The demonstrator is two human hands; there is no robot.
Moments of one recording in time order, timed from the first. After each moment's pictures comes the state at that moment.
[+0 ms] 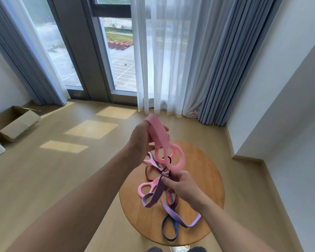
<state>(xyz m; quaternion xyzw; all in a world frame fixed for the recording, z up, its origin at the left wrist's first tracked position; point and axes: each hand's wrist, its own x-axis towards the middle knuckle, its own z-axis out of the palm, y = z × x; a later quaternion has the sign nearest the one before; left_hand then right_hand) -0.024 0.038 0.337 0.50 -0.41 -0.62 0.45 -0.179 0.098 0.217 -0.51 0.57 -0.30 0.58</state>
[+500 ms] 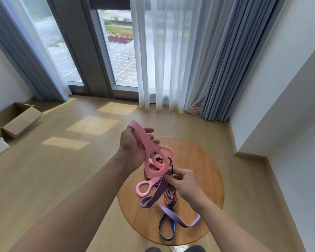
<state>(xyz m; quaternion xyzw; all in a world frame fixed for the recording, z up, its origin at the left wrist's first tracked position) -0.030 0.018 0.308 0.49 -0.18 -0.68 0.51 -0.199 0.084 0.203 -0.46 0.55 -0.36 0.59</state>
